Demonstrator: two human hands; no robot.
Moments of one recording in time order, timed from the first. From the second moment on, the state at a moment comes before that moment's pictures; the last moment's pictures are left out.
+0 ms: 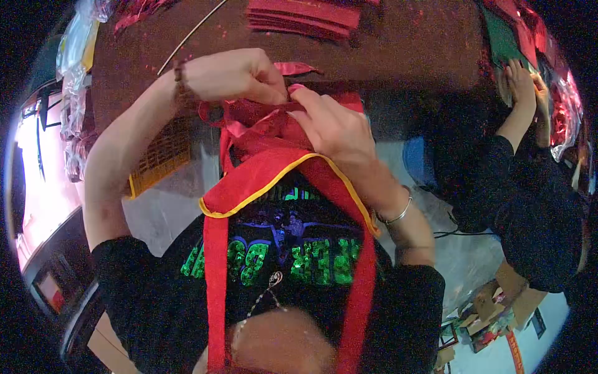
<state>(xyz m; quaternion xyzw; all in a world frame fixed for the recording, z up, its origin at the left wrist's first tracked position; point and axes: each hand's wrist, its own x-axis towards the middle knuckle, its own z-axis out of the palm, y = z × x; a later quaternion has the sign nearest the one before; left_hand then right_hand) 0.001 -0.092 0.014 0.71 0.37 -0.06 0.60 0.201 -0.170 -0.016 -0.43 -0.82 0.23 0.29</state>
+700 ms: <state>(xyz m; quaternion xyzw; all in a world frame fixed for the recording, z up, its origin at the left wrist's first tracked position) -0.040 -0.081 -0.004 0.77 0.44 0.18 0.43 0.207 -0.156 -0.014 -0.44 -0.68 0.52 0.26</state>
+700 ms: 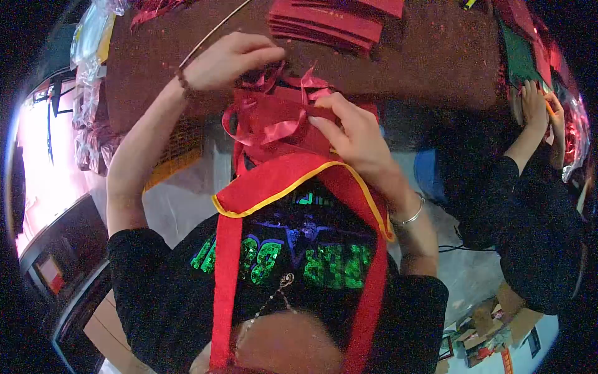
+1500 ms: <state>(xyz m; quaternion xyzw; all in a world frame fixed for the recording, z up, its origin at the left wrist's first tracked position) -0.003 -0.069 -0.007 0.78 0.43 0.18 0.42 0.203 -0.149 -0.017 -0.37 -0.70 0.56 0.24</state>
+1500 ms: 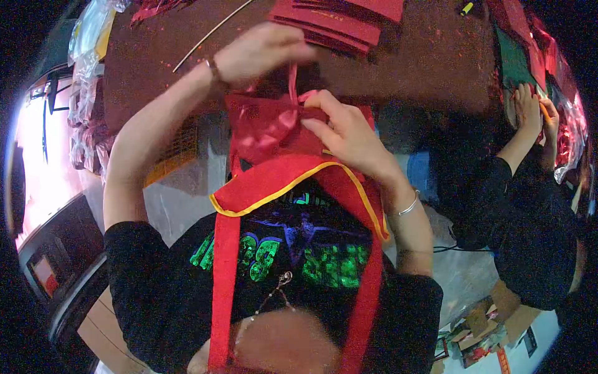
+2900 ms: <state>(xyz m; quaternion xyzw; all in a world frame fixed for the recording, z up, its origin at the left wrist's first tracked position) -0.118 -0.162 0.063 0.59 0.55 0.38 0.45 0.199 -0.117 -0.011 -0.36 -0.44 0.68 0.46</state>
